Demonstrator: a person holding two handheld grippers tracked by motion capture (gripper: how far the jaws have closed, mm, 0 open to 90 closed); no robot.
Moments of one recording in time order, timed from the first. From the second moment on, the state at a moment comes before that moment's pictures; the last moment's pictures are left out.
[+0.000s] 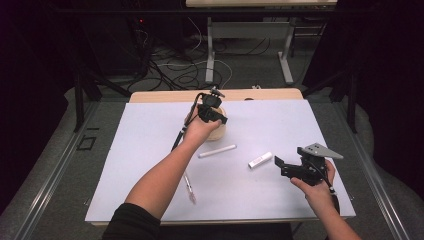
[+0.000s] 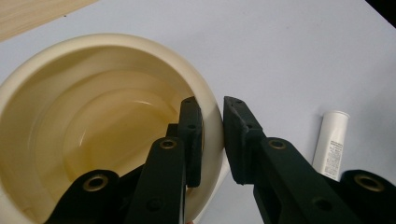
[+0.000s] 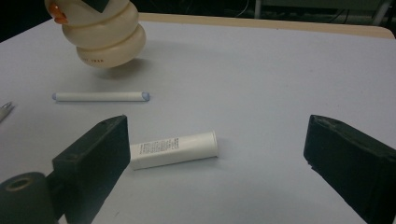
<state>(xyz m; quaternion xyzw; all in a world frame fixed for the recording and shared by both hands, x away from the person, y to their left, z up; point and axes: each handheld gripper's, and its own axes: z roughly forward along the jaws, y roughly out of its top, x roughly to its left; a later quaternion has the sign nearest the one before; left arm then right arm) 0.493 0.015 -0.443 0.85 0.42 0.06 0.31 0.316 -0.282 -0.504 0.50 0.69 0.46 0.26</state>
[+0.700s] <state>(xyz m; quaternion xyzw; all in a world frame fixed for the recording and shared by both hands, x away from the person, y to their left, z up) 0.491 -0.006 -0.461 0.86 0.42 0.04 0.30 0.316 -0.283 -0.503 0.50 0.69 0.47 0.25</state>
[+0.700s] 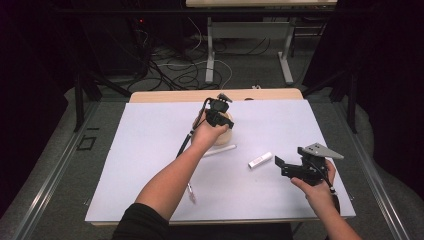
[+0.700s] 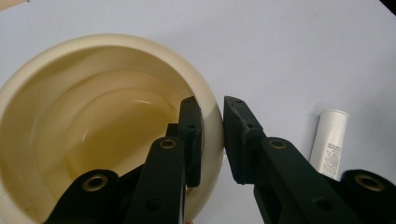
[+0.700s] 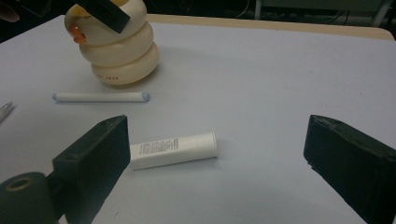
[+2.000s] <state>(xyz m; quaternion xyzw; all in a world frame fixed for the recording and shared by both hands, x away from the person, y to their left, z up) 0.484 0.009 -0.449 0.83 0.42 0.08 0.37 0.318 -0.281 -0.504 0.49 0.69 0.47 0.26</state>
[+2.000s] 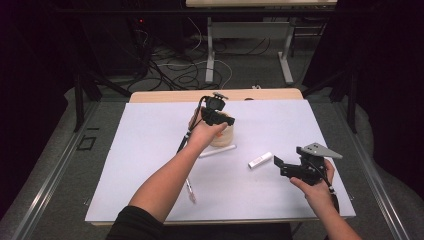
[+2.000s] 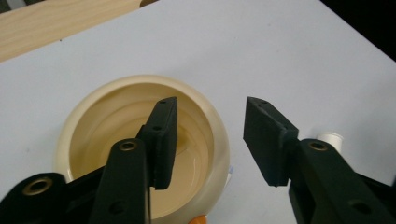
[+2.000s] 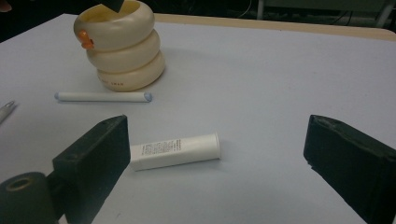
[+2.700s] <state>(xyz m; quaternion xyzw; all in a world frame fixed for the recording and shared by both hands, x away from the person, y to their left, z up) 0.463 0.030 -0.432 0.82 0.38 0.12 0.41 0.318 -0.278 -0.503 0.49 0.69 0.47 0.25</state>
